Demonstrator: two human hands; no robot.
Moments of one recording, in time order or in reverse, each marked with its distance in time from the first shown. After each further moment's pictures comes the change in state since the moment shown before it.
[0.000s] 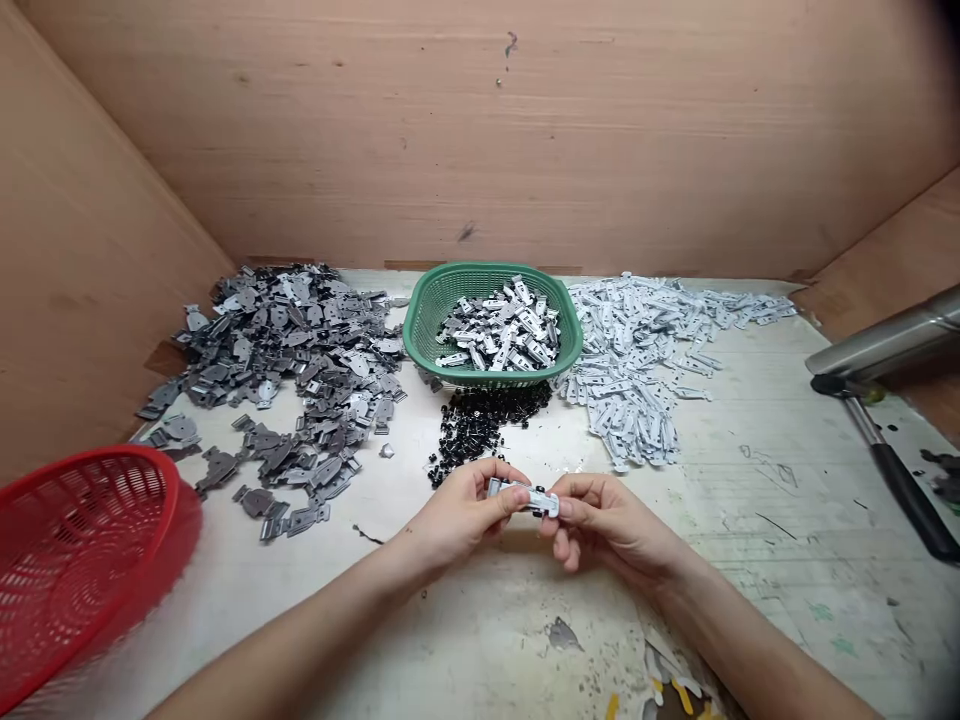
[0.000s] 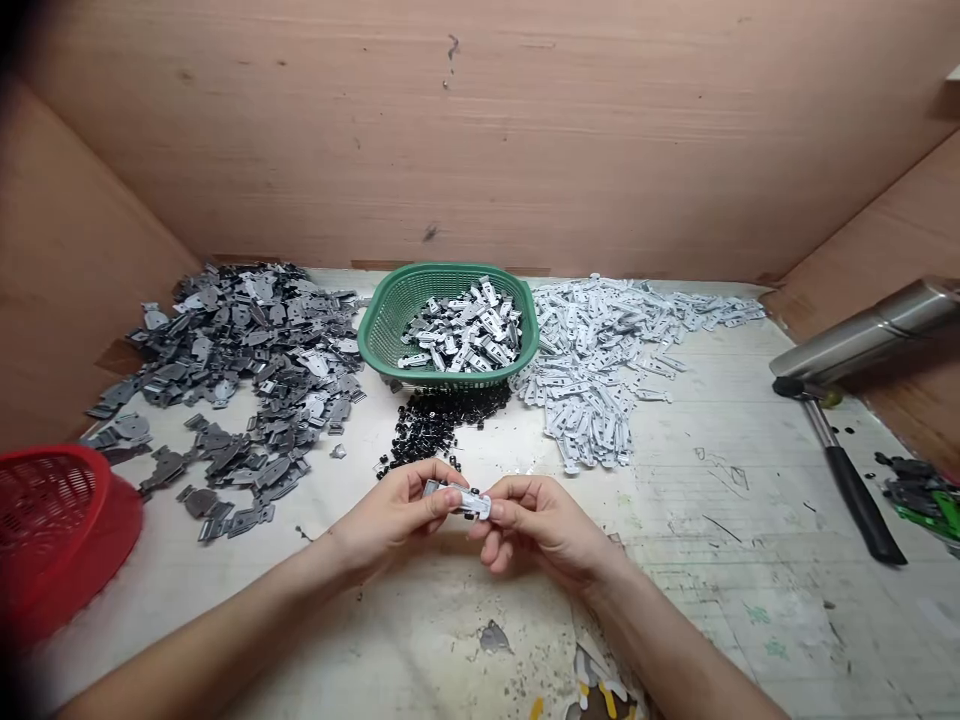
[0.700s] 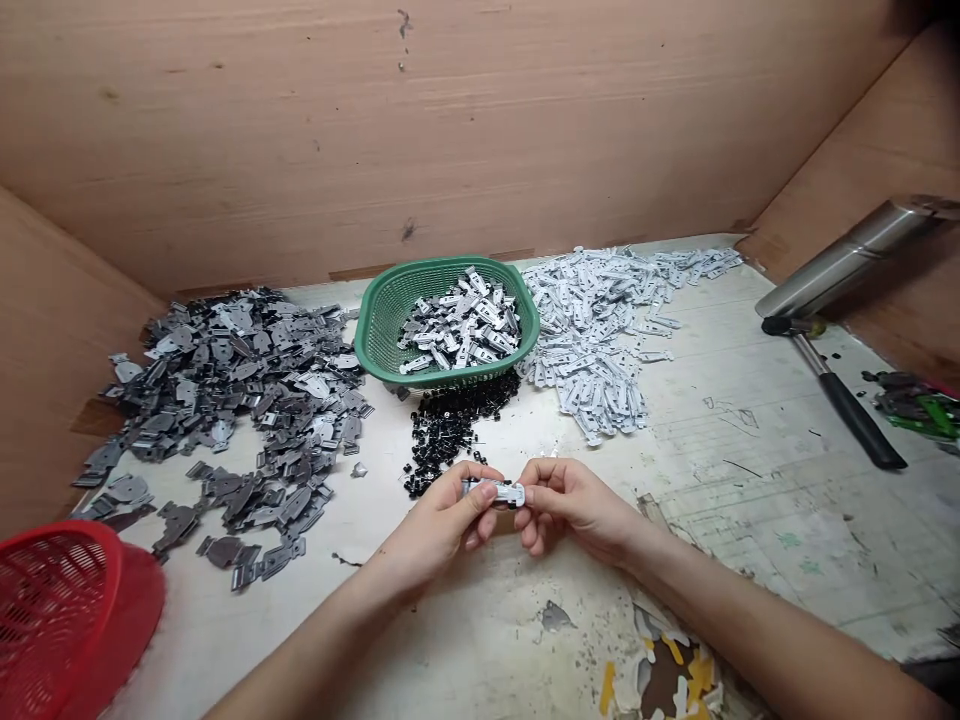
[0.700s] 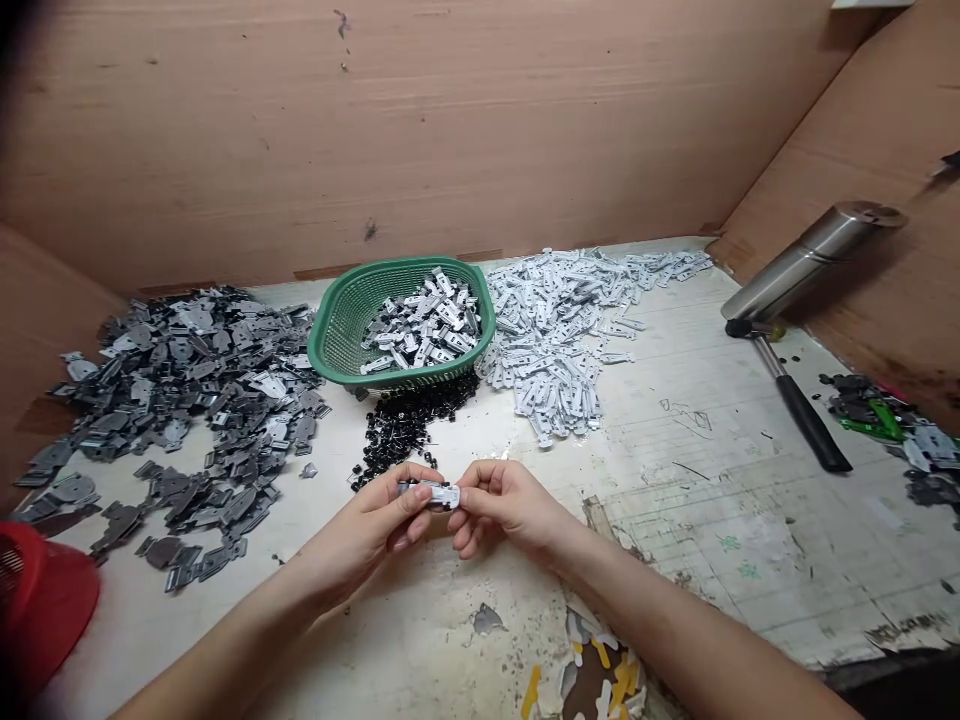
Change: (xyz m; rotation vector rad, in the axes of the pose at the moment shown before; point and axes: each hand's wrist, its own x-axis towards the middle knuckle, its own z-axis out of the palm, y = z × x) left_hand -0.002 0.007 0.005 0.013 -0.045 -0.092; right_hand 0.007 0.014 0.005 0.034 0.053 -0.027
